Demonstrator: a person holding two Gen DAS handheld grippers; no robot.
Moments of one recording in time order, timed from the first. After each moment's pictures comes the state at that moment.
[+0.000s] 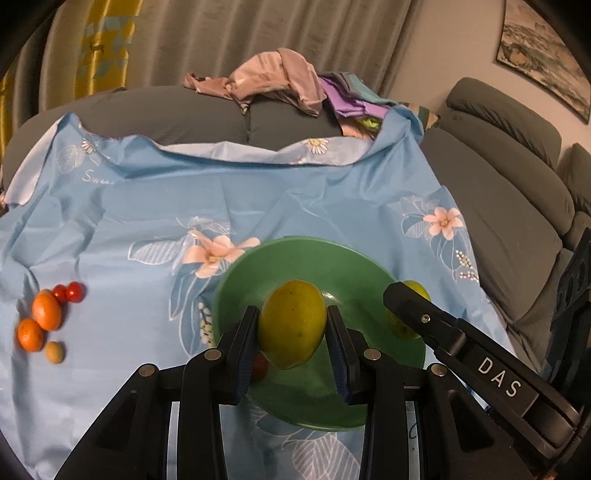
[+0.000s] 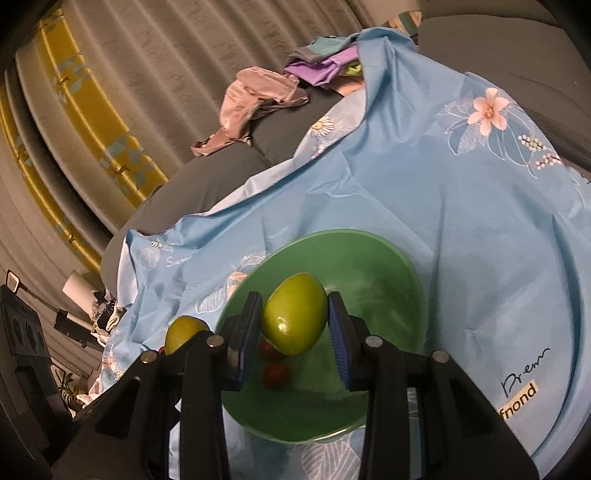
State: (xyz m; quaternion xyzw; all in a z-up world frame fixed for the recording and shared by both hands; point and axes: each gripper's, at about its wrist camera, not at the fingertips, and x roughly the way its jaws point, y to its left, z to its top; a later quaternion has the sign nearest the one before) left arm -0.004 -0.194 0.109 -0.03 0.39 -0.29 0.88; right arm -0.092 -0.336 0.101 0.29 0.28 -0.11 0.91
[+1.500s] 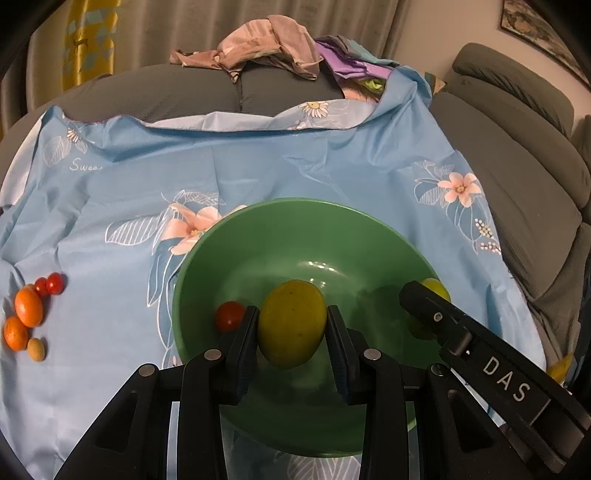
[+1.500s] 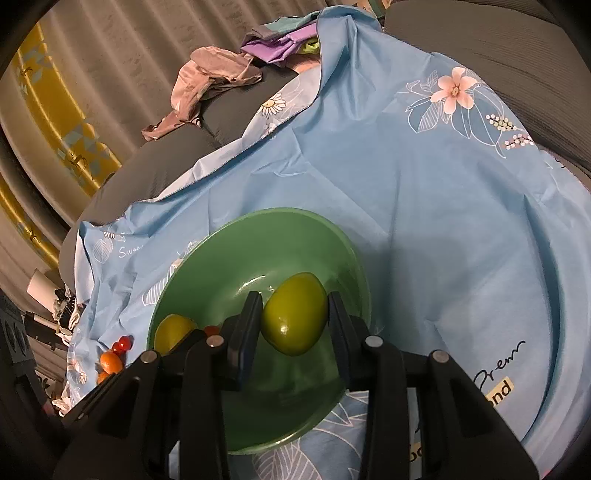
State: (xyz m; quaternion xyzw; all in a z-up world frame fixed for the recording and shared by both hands) left arm 0.007 -0.226 0.075 0.02 0.42 -0.27 0.87; right arm -0.084 -0.357 0.079 0.28 0.34 -0.18 0.88
